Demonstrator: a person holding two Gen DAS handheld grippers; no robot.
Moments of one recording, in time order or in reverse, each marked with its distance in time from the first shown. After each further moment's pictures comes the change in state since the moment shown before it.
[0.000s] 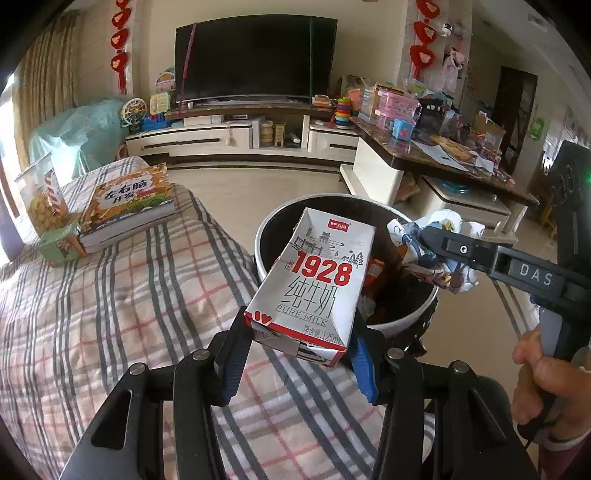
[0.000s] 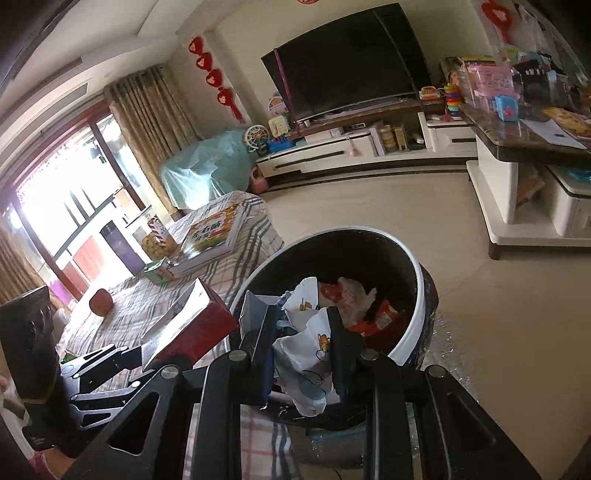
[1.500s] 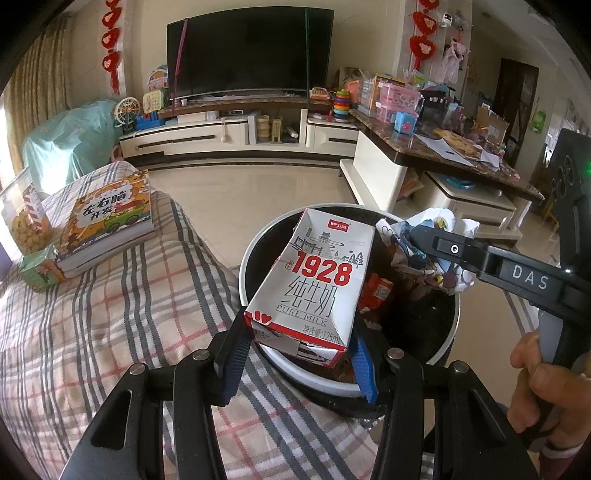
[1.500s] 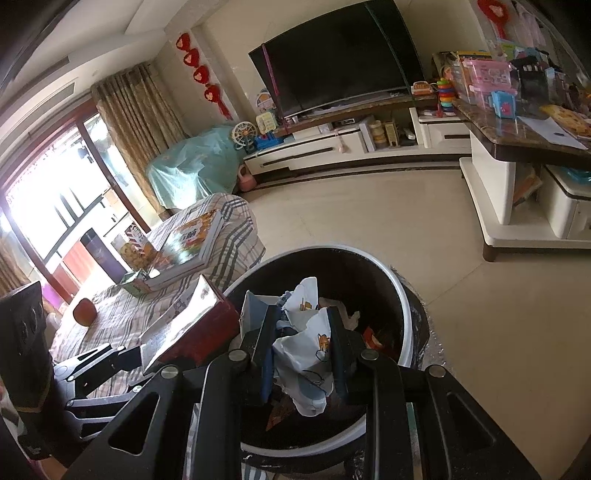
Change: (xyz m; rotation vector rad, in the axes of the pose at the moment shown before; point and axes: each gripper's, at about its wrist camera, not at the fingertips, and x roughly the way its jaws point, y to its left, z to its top) left arm 0.042 -0.015 0.031 0.012 0.028 0.011; right arm 0.026 -0.015 0.023 0.012 0.016 -0.035
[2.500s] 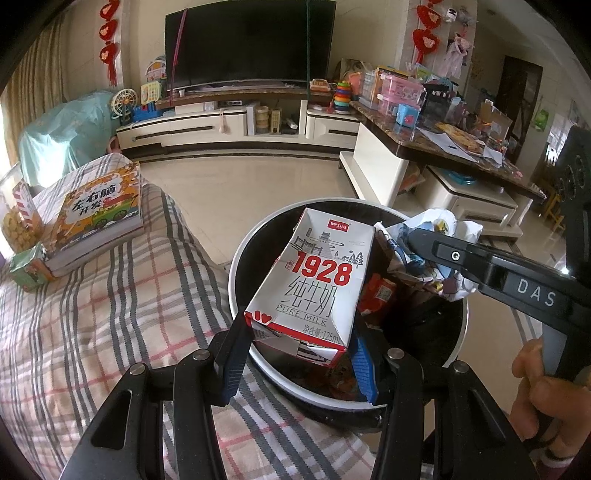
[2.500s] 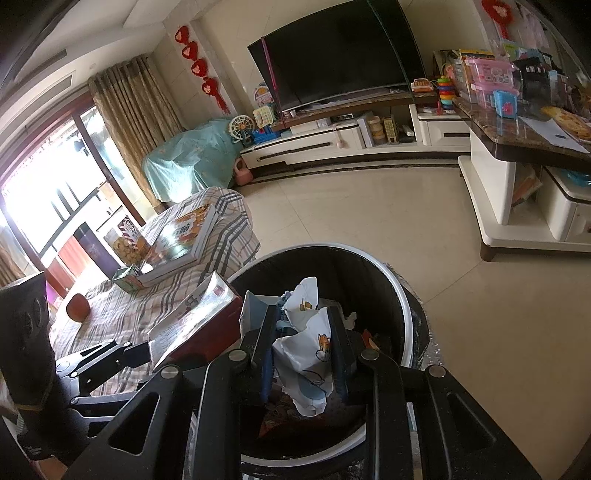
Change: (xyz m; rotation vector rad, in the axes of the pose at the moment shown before) left arm 0.022 -0.002 0.009 -0.010 0.033 -0.004; right arm 0.011 -0.001 0.006 -0.008 0.027 -0.016
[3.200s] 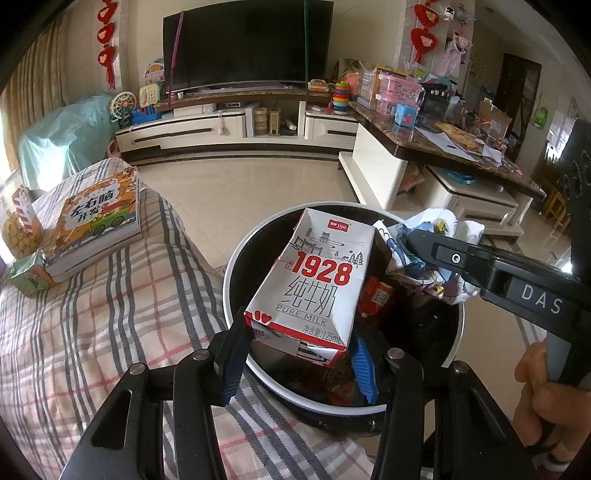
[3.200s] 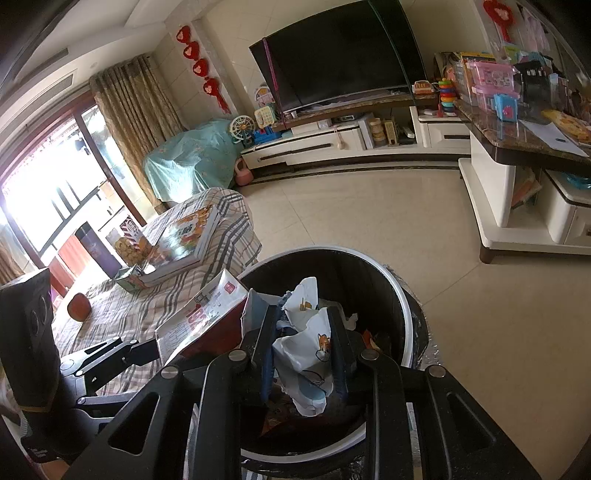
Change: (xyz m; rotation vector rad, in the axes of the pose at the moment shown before) left arm 0.003 -0.004 0.006 0.009 -0.001 0.002; right arm -0.002 0.000 0.000 -0.007 0.000 -0.005
